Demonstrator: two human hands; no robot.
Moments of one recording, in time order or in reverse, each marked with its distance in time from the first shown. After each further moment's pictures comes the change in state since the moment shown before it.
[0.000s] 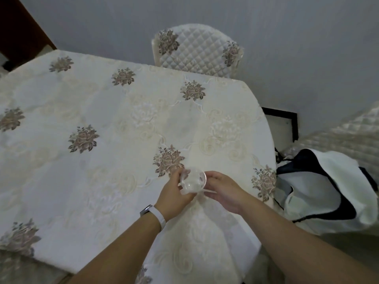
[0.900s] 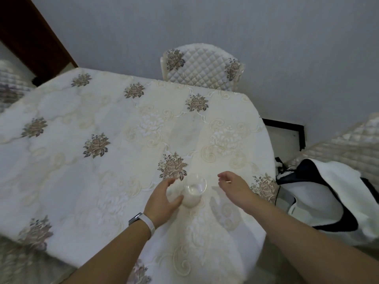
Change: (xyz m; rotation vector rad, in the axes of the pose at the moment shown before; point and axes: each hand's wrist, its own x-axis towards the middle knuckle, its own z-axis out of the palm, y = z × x) left_hand -0.022 -0.015 -0.021 0.257 0.140 -0.019; right_hand -0.008 -0.006 -0.043 -0.576 0.210 -0.192
